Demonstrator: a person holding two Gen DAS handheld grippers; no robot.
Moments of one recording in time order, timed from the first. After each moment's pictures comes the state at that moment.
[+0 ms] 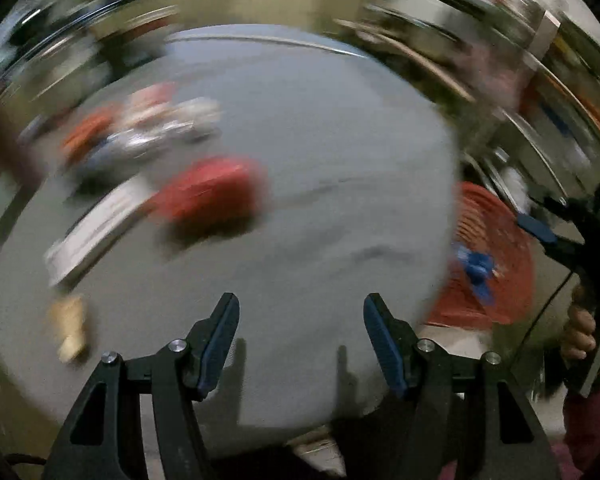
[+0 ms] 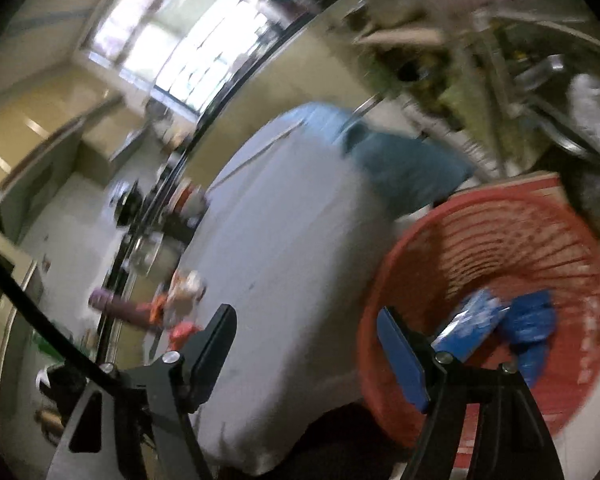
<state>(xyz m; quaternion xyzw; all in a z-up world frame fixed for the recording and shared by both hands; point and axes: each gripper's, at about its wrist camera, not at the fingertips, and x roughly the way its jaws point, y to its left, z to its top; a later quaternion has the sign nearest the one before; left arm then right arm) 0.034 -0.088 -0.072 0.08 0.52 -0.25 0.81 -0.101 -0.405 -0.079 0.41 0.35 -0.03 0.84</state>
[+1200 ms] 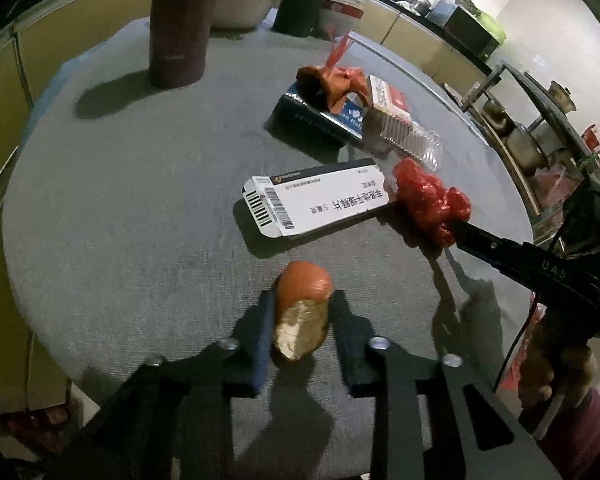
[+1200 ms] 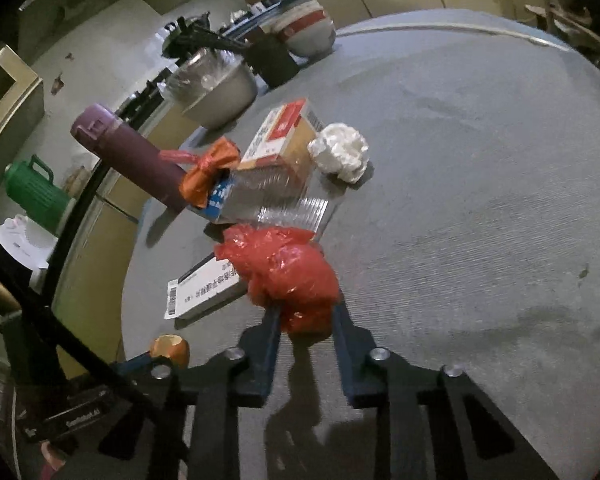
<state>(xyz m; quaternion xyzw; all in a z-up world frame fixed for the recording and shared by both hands) 0.098 0.077 -0.107 -0.09 0.53 -0.17 0.83 0.100 -0.185 -0.109 0.23 0.48 0.11 0.84</state>
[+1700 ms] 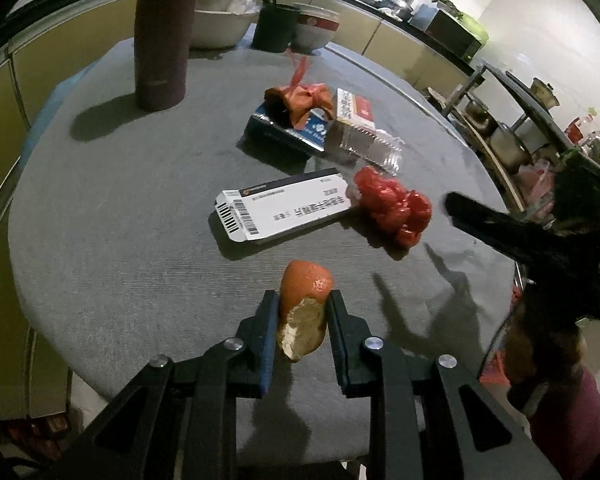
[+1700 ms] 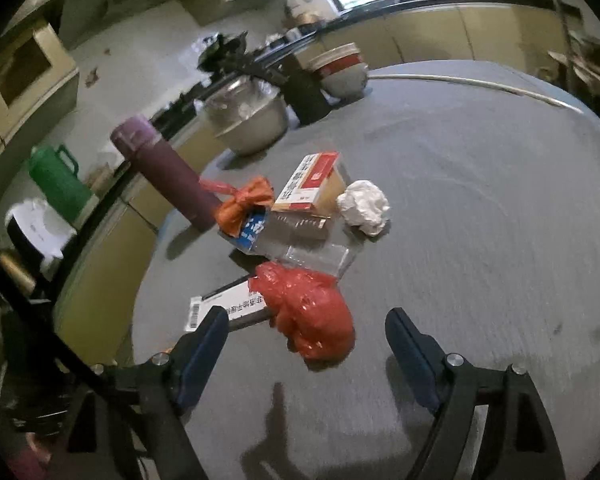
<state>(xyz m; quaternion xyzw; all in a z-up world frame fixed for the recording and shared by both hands) 0.085 0.065 -0.082 -0.08 0.51 -0.19 0.83 0.107 -0.175 -0.081 0.18 0.44 0.14 0.87</state>
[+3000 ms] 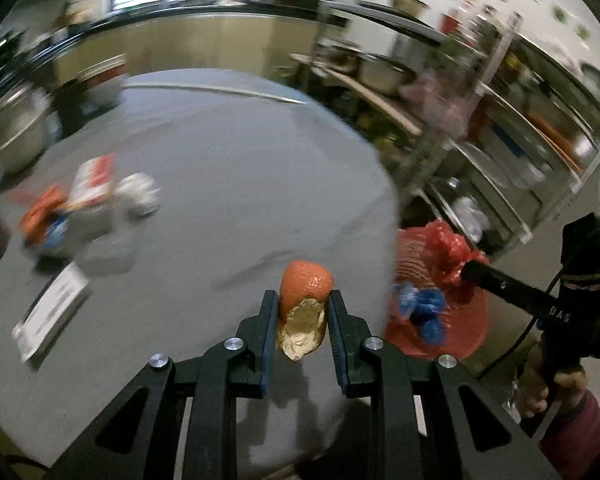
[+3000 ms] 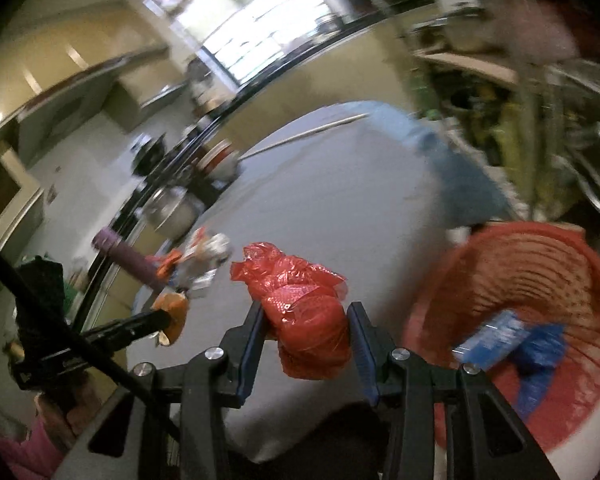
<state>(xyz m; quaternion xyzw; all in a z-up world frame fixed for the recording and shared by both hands) 0.034 -0.155 -0.032 0.08 0.46 -0.38 0.80 -0.132 -0.377 -0.052 0.33 0.33 -0.04 0.88</state>
